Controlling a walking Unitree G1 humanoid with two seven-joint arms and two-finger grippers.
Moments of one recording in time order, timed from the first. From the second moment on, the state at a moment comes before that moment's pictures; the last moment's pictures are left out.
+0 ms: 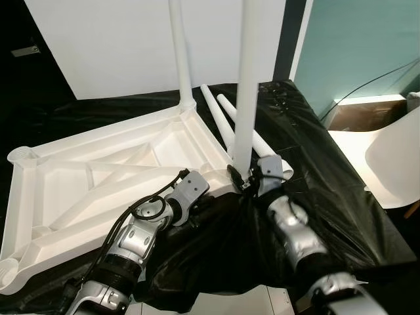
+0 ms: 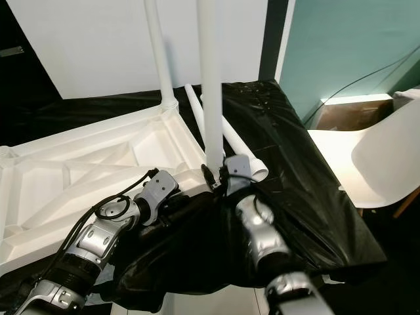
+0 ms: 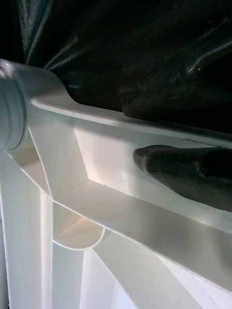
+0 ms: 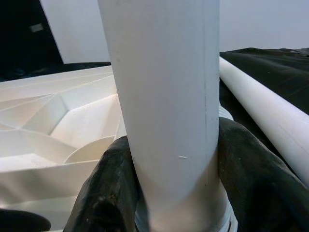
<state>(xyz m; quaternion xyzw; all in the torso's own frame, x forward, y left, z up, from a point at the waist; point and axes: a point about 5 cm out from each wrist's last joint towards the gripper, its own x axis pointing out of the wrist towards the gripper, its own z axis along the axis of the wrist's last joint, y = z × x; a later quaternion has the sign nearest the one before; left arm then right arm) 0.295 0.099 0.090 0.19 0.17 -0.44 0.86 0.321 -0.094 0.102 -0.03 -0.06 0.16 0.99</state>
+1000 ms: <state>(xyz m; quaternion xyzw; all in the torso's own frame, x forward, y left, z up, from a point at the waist) 0.286 0.110 0.088 0.20 0.17 -0.44 0.86 0.345 -0.124 0.134 -0.17 -0.03 0.42 0.89</state>
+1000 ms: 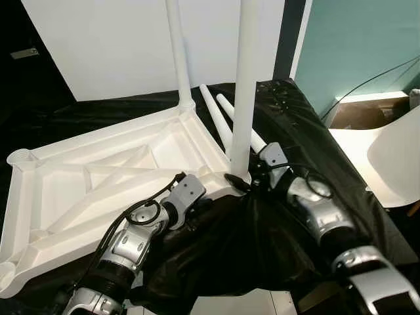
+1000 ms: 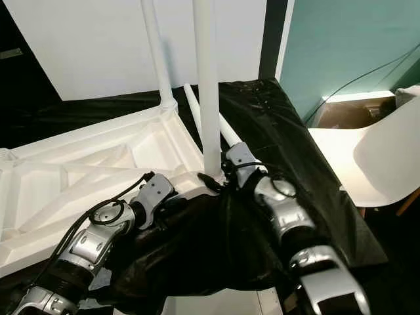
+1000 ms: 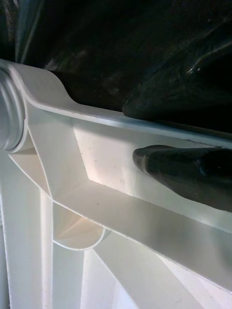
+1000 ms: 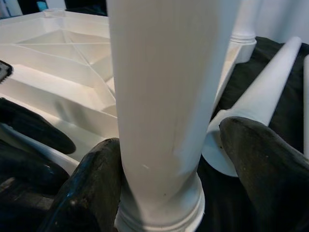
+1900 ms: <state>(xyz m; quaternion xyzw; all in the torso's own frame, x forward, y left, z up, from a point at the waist) 0.262 0.128 0.090 0.19 0.16 -0.47 0.85 0.342 -0.112 0.144 -0.19 -0.03 0.52 0.83</state>
